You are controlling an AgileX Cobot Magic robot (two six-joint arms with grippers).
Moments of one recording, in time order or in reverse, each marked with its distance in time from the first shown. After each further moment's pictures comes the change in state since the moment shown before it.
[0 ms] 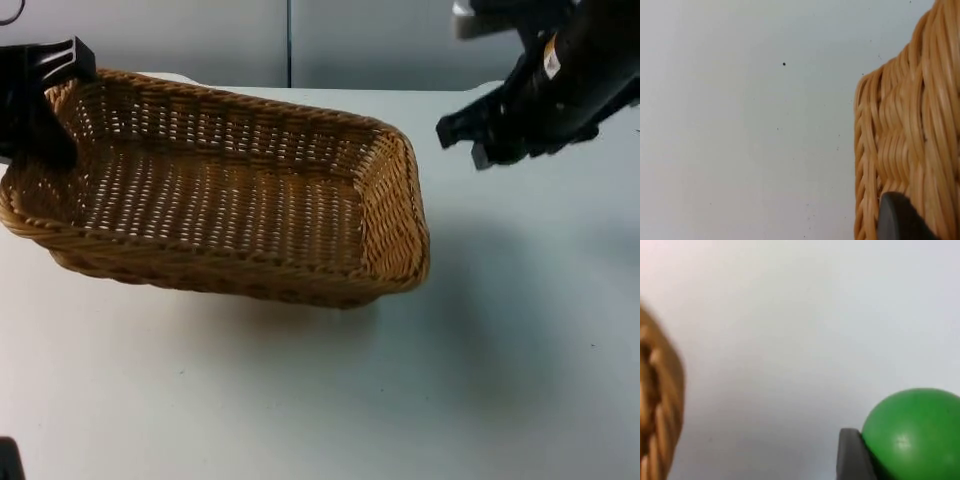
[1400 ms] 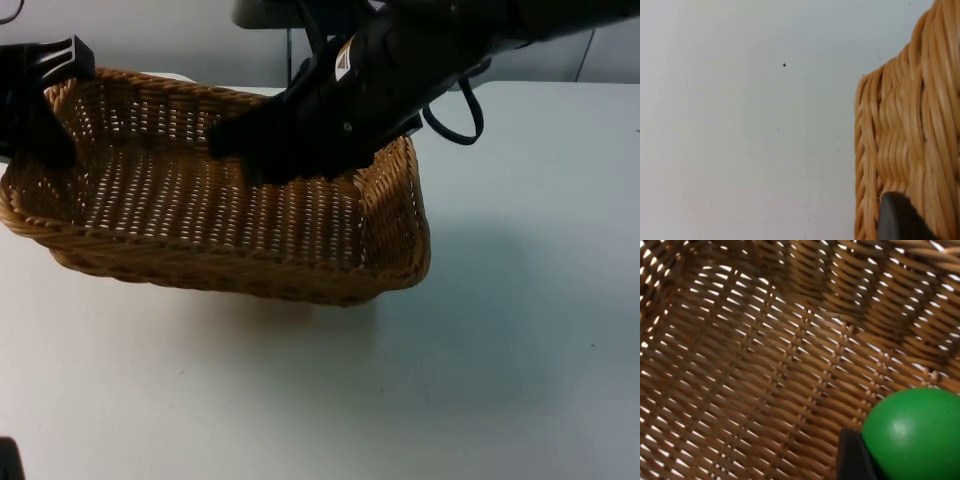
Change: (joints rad) right arm 0.307 0.099 -0.111 0.517 -0.181 -0.289; left arm 0.000 0.000 0.000 0.000 0.000 0.000
